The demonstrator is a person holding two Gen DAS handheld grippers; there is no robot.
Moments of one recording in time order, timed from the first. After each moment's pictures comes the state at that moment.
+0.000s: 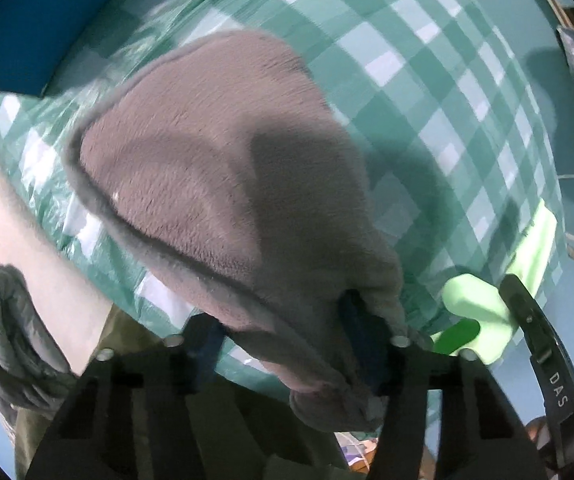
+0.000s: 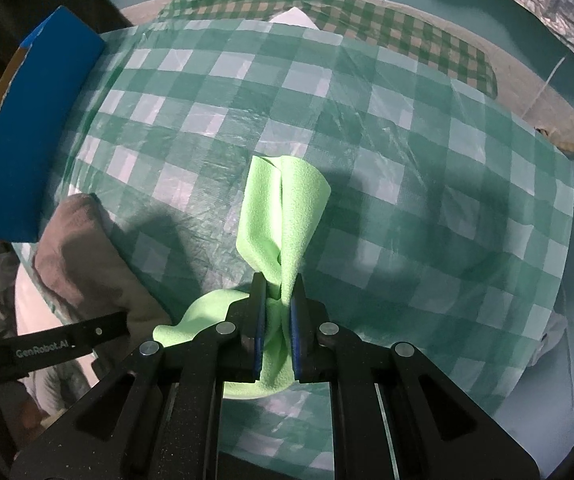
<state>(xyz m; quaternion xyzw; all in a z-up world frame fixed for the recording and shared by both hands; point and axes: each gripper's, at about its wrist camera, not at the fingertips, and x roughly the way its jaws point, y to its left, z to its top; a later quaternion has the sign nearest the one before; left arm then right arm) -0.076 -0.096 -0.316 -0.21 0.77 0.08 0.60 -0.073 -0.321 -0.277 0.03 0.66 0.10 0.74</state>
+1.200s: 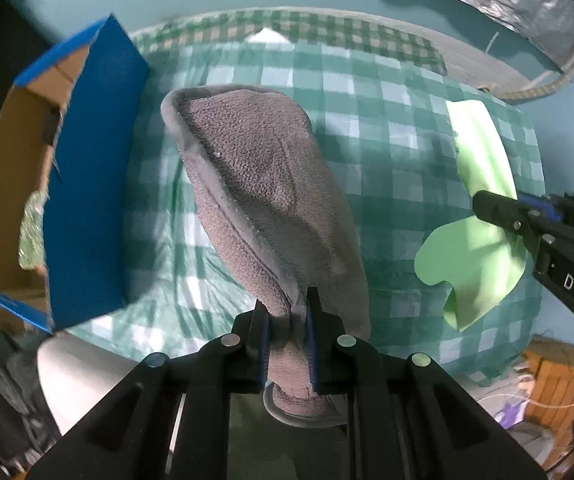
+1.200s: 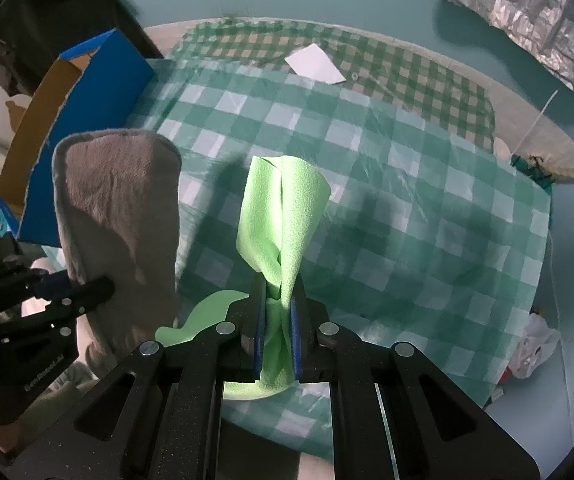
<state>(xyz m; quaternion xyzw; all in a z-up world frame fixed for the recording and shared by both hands) -0.046 -0.130 -0.202 0.09 0.68 -0.09 0.72 -0.080 -0.289 -0.208 0.02 0.63 0.11 0.77</state>
